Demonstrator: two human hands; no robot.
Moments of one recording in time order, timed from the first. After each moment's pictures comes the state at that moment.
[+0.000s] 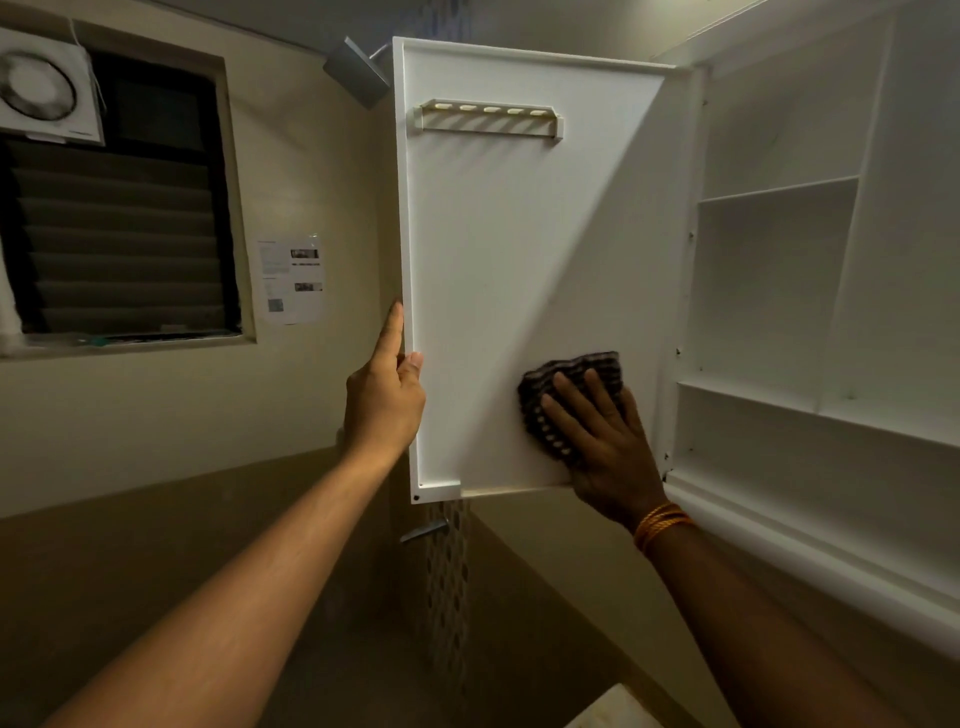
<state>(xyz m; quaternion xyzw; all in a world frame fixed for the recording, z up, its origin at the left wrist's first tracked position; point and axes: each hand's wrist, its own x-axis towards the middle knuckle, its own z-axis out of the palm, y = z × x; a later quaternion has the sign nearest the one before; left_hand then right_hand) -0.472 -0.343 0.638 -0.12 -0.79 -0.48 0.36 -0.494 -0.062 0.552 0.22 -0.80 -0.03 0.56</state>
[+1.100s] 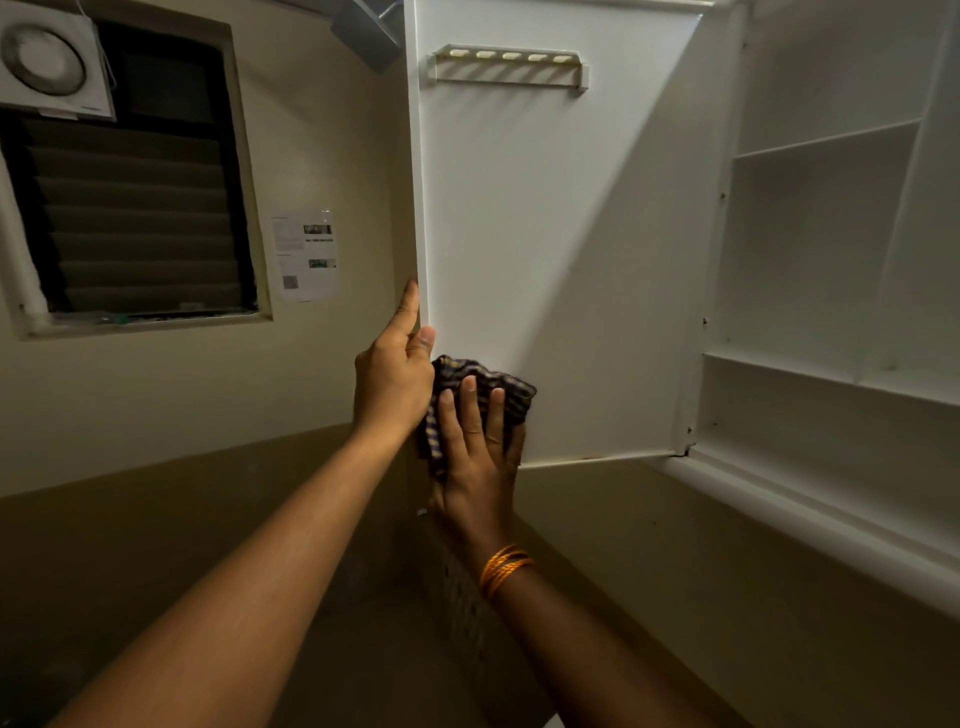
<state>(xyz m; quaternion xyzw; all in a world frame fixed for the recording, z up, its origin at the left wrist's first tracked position) -0.468 -0.346 0.636 -0.10 -0.78 -0.50 0.36 -0.481 -0.256 0.501 0.12 -0.81 0.21 0.53</state>
